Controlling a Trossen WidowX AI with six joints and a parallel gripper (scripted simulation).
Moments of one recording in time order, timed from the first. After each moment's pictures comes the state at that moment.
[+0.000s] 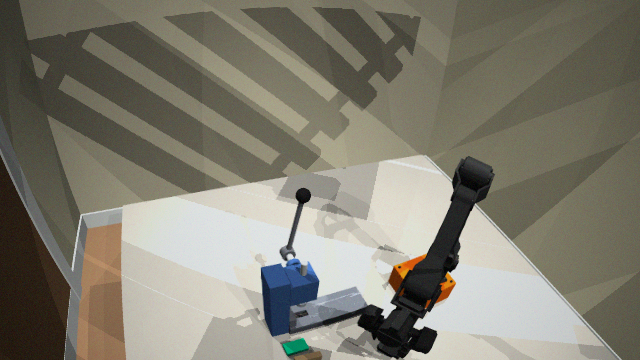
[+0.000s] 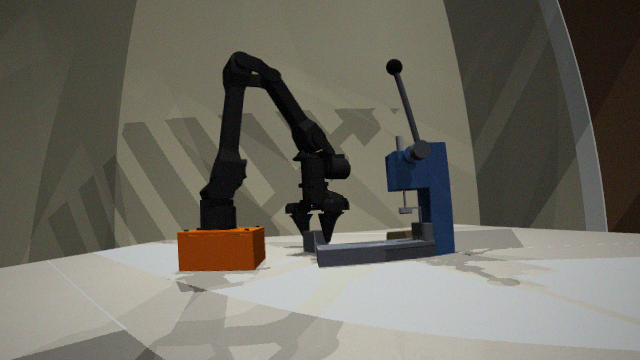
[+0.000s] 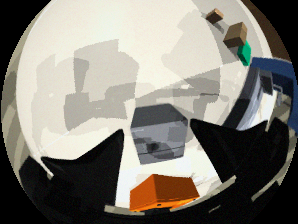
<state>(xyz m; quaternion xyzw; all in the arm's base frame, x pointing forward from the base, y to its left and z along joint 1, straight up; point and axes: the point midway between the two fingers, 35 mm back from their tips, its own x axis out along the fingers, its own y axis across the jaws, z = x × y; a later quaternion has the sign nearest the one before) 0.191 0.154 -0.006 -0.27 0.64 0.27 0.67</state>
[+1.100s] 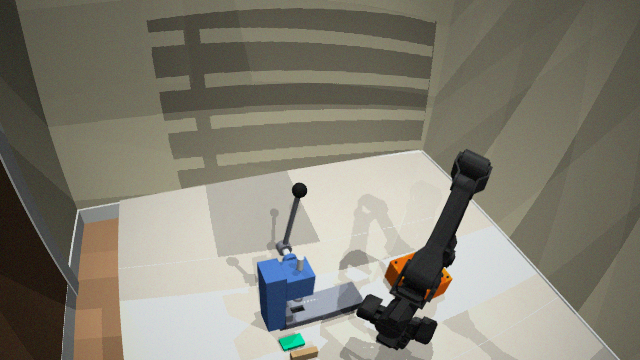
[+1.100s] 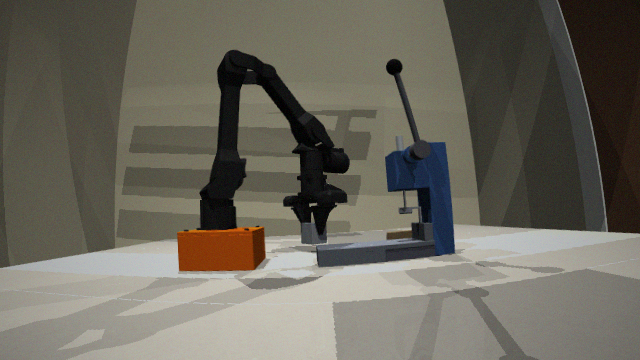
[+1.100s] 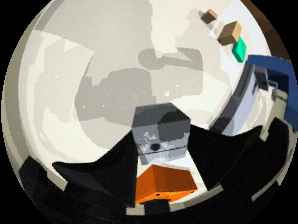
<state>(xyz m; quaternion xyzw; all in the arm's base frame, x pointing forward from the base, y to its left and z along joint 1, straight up) 0.186 0.150 0.011 -0.27 0.65 0.27 0.66</state>
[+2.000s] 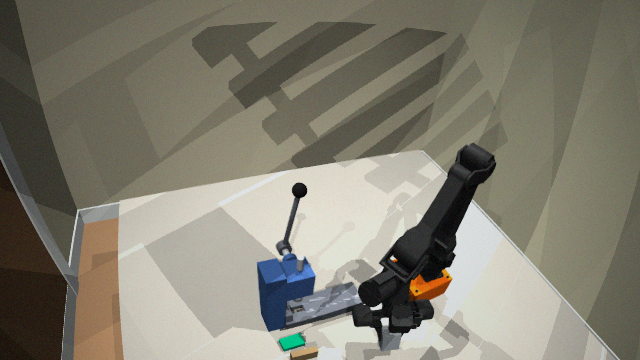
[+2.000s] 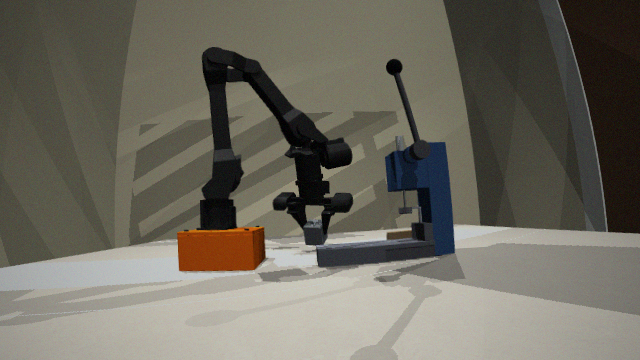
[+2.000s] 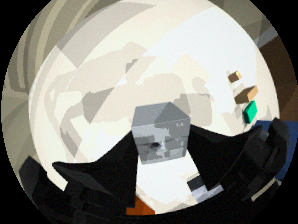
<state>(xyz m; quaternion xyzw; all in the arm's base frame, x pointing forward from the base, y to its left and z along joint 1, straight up) 0.189 0.148 0.010 -0.32 0.44 0.53 0.65</state>
